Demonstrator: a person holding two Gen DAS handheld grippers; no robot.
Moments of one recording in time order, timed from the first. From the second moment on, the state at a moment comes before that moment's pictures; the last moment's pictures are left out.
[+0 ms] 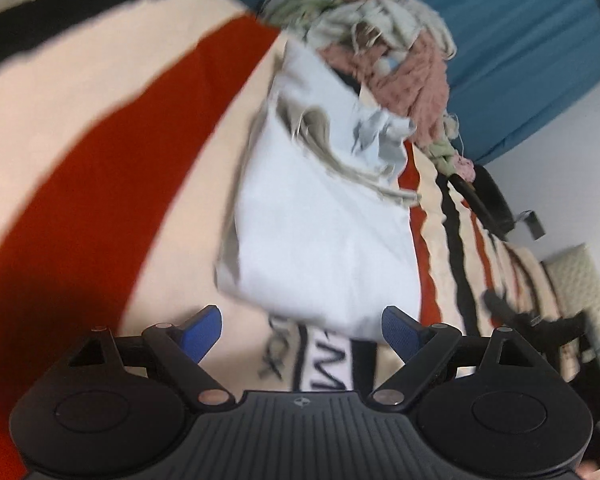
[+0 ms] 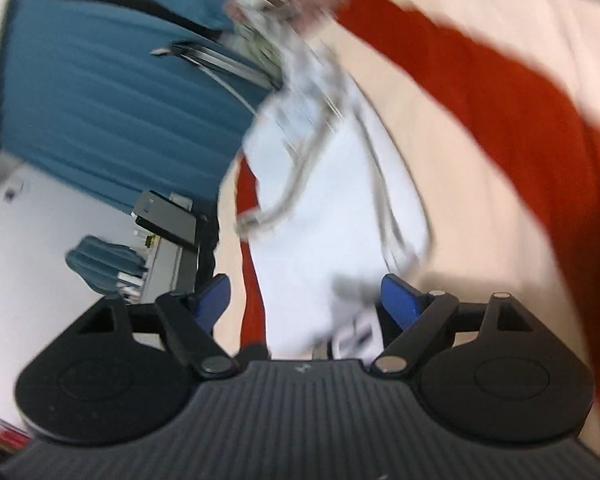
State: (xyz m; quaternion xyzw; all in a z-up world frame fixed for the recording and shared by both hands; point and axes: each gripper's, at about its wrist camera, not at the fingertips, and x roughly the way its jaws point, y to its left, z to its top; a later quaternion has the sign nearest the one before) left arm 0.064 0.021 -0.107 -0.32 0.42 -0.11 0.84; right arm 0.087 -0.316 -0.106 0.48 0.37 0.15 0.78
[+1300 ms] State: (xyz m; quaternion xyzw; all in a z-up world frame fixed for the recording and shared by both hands) left arm -0.130 0.012 -0.048 -0.38 0.25 -0.18 0.87; right arm -0.142 -0.337 -0.049 0.42 0.14 0.11 0.89
